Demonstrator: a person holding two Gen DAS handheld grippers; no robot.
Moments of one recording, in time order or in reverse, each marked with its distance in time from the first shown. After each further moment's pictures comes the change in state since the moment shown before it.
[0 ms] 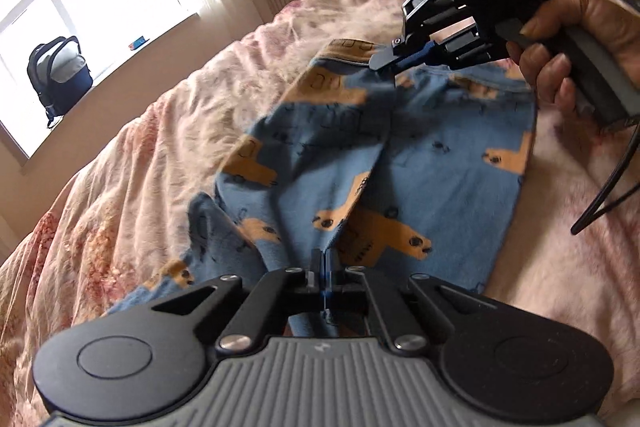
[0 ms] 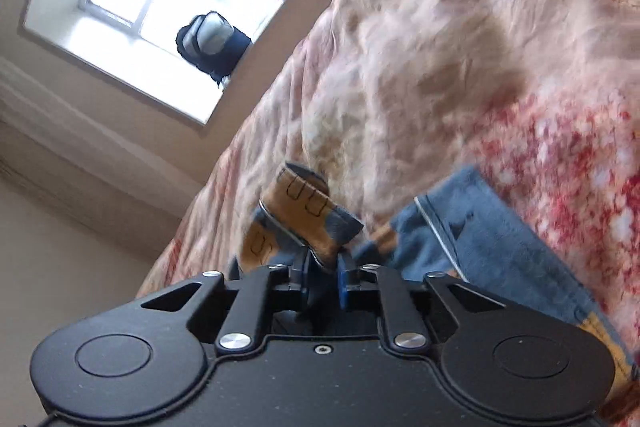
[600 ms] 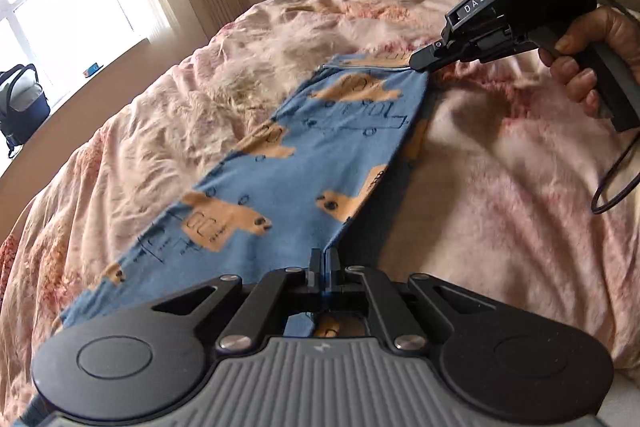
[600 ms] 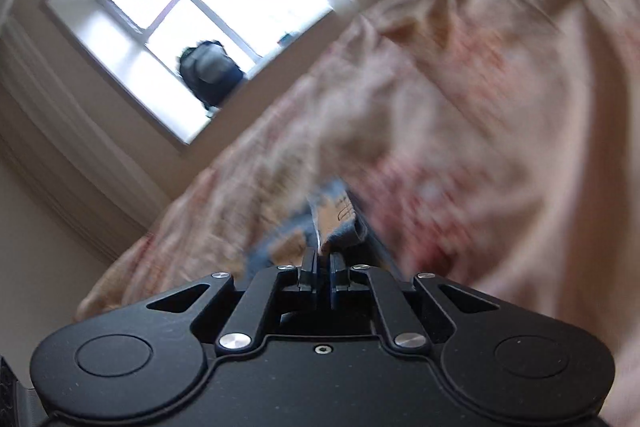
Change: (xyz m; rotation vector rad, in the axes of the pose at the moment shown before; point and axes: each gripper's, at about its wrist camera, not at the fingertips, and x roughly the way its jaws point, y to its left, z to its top) left arm -0.016 -0.051 -0.018 0.081 -0.057 -0.124; right arm -0.117 -0.038 -0.044 -0.141 -0.119 -0.159
